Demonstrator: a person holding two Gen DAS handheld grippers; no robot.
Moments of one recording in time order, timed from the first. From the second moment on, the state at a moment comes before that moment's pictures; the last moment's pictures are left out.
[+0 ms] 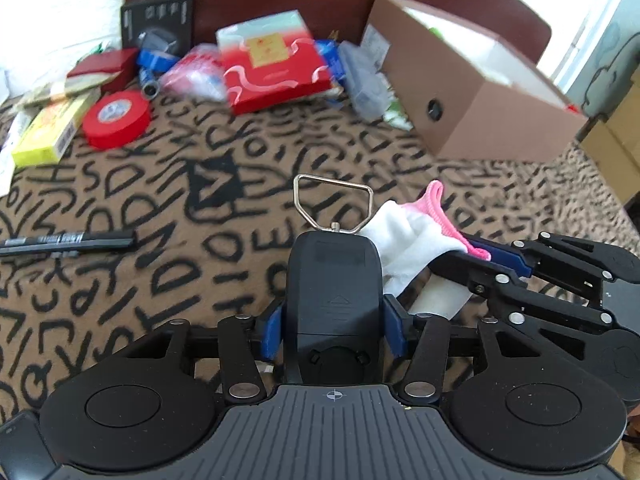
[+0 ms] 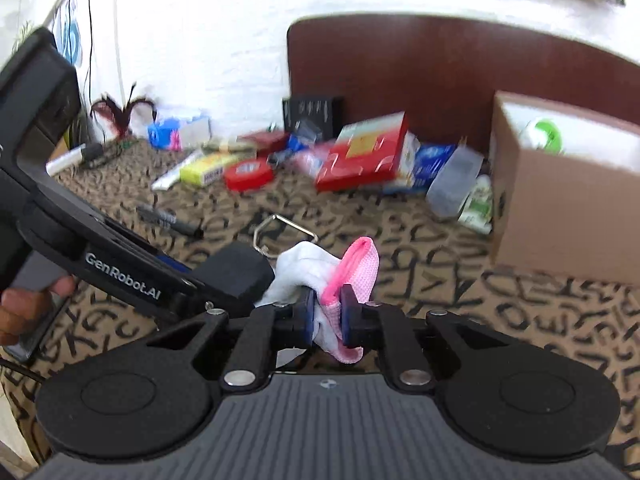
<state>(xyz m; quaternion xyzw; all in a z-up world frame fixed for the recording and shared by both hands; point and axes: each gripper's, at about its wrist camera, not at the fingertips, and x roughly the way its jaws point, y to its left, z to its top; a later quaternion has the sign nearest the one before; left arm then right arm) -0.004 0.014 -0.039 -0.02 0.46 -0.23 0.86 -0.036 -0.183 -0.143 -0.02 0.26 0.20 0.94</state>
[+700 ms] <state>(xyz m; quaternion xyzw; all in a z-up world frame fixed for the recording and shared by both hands) 0.077 -0.106 0.100 -0.02 0.33 -0.35 0.88 0.000 -0.275 -0.027 -0.06 0.08 0.07 0.99</state>
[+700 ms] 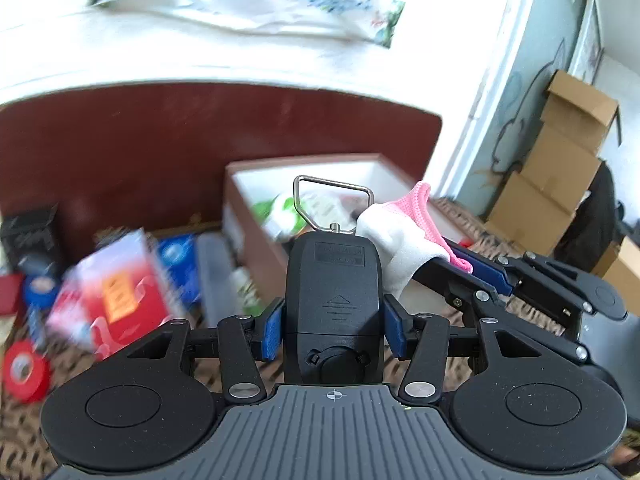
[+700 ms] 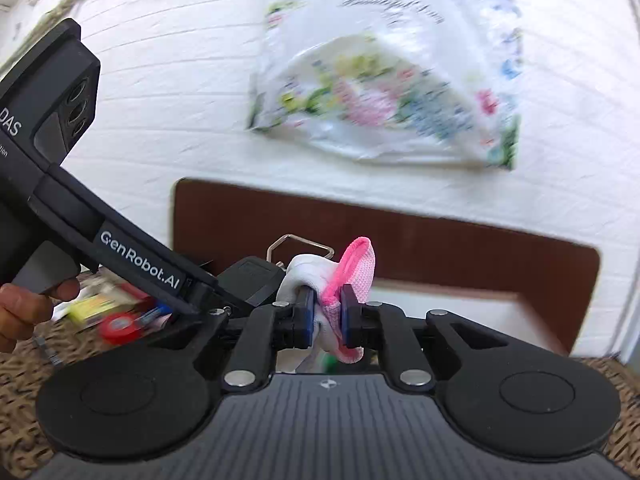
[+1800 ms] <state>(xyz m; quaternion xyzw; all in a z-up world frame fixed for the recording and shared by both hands) 0.182 -0.223 0.038 0.03 0.31 -0.35 0.88 0.120 -0.361 -0.108 -0.11 0.16 -0.07 0.98</state>
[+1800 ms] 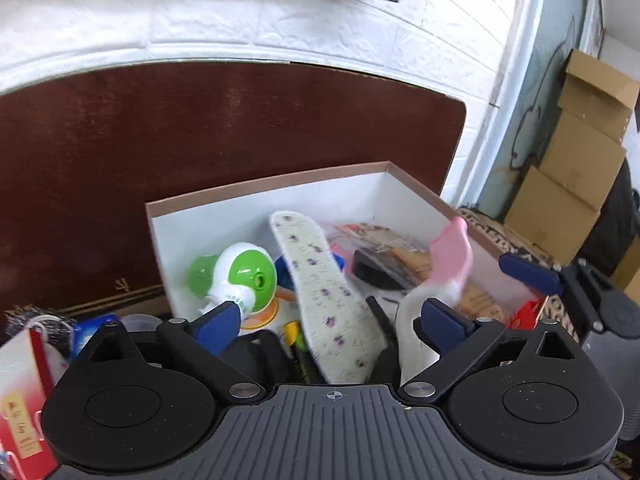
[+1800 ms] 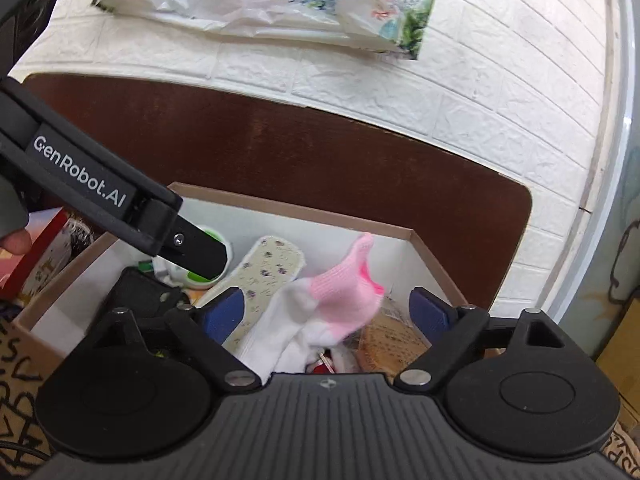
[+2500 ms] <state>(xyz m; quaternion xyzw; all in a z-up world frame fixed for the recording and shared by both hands) 0.152 -0.217 0.037 0.07 0.31 -0.31 0.90 0.100 -0.343 -0.106 -0.09 0.19 -0.06 0.98</state>
